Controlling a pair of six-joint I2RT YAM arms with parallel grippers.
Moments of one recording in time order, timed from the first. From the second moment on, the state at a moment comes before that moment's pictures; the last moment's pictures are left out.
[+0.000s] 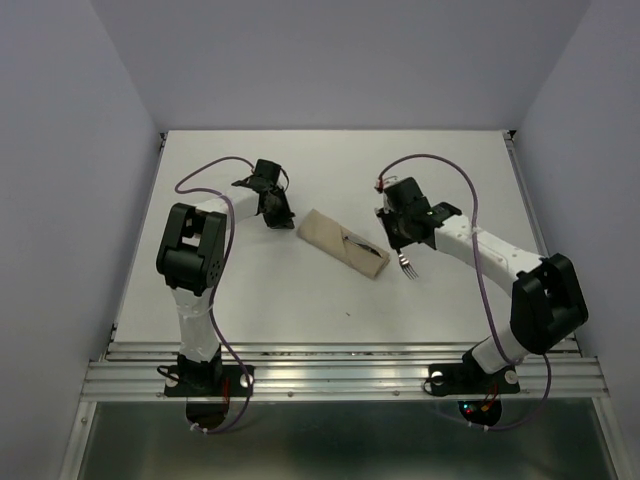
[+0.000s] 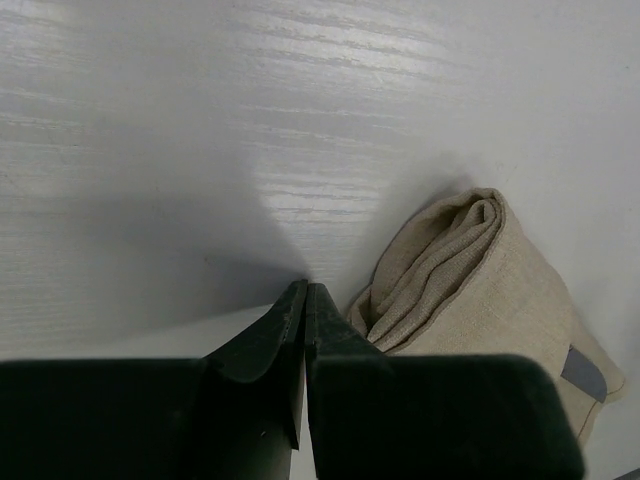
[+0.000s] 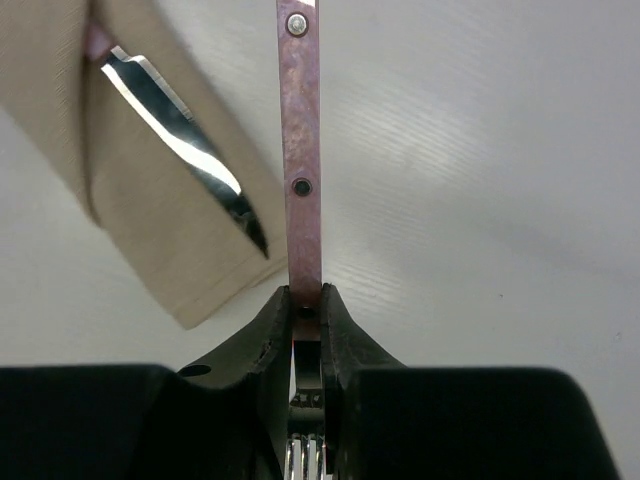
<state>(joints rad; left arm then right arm) -0.31 1.99 1.33 -0.39 0.14 -0.60 0.48 1.53 1.10 -0.53 0.17 0.13</state>
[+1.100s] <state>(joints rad) -0.32 2.00 1.36 -0.39 0.21 -0.60 0.68 1.68 1.14 -0.67 0.10 -0.24</state>
